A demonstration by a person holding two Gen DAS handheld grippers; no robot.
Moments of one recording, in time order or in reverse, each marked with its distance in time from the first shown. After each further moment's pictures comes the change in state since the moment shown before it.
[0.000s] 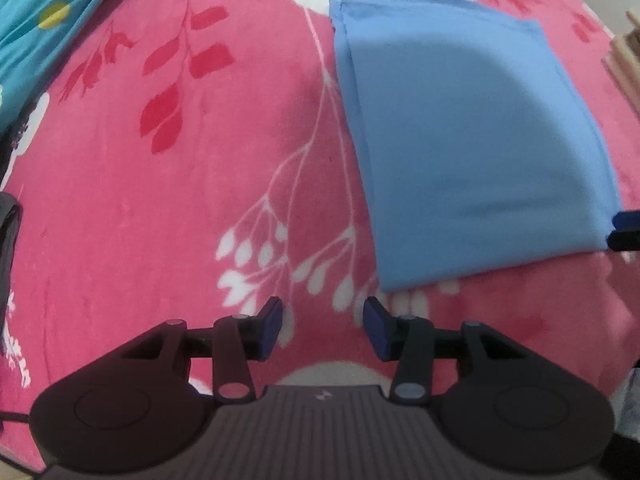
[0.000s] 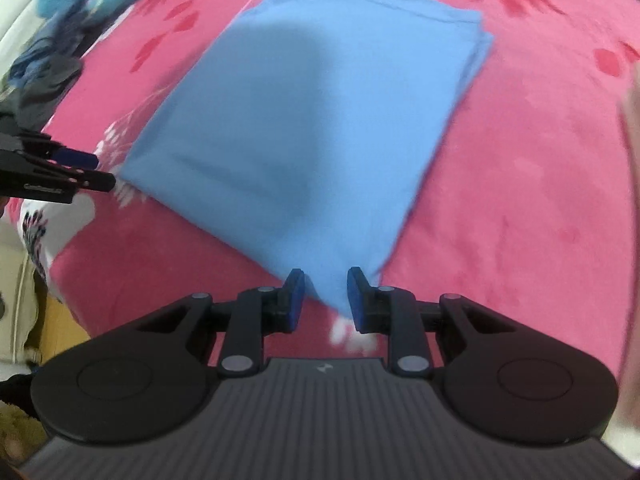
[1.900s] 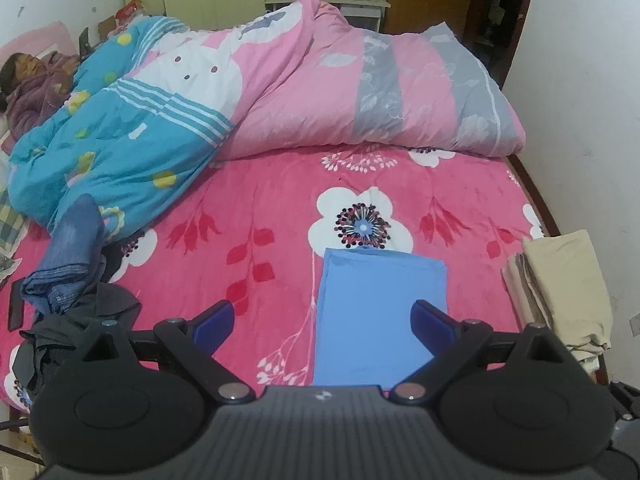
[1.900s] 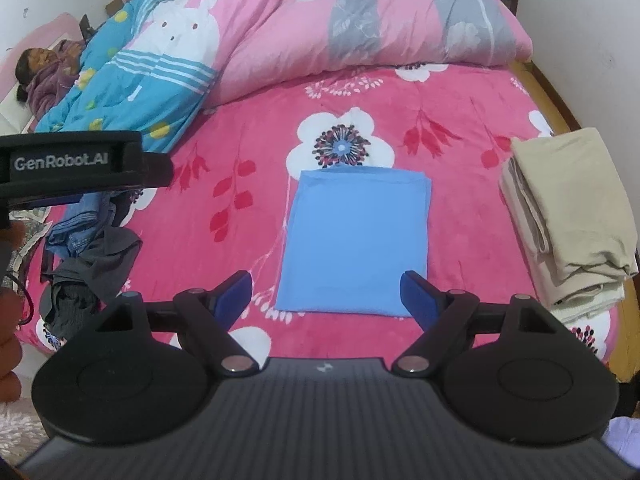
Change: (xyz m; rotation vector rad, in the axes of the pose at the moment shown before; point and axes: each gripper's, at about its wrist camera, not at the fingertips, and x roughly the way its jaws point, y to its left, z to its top) left arm -0.341 -0.045 0.040 -0.205 -0.355 0.049; right arm -0.268 0.155 0.030 0.286 -0.268 -0.170
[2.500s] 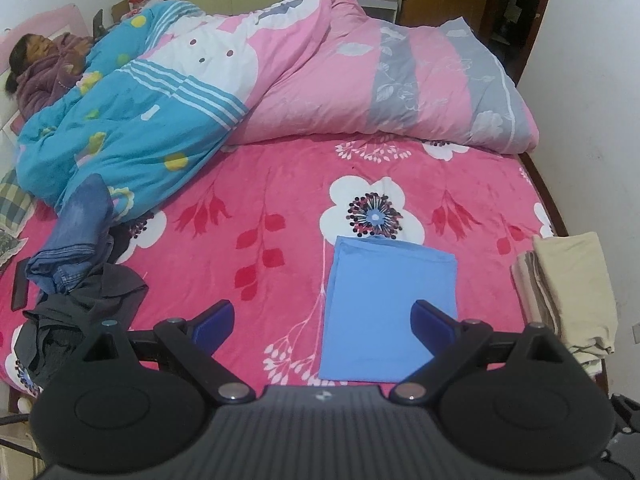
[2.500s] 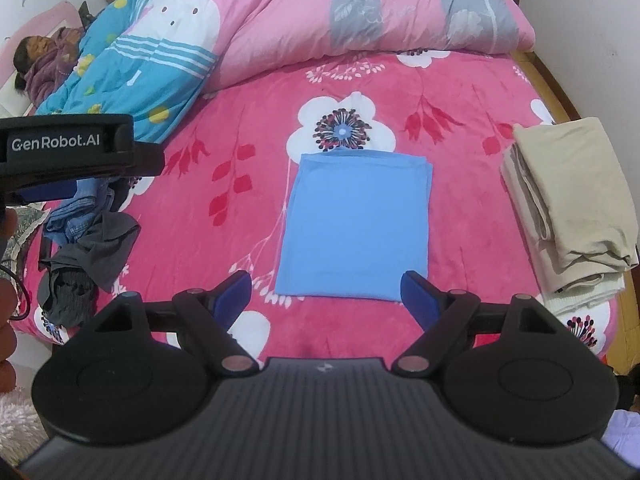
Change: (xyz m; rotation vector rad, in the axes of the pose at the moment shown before) left arm 0.004 0.014 -0.006 -0.021 0.038 0.007; right arm 0.002 0.007 -0.009 -0.018 0.040 0.001
